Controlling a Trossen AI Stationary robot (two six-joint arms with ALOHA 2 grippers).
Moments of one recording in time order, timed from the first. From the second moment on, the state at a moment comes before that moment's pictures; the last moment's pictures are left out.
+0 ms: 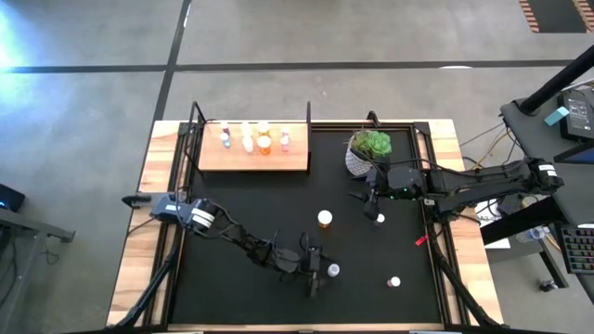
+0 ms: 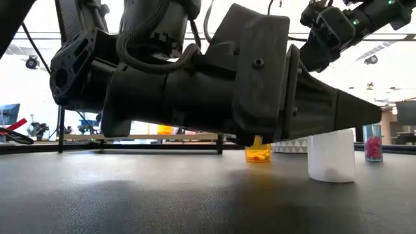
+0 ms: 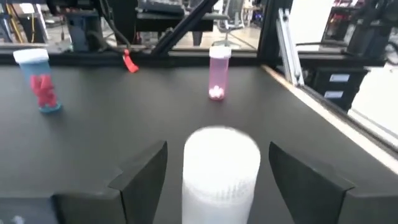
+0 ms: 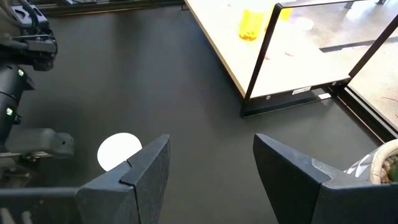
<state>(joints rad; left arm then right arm) -0.40 2.36 1.19 1.08 -0.27 -0.10 0.01 0.94 0.55 -0.12 0.23 0.10</state>
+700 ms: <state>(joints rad) -0.41 2.34 1.19 1.08 -0.27 -0.10 0.01 0.94 0.55 -0.12 0.23 0.10</state>
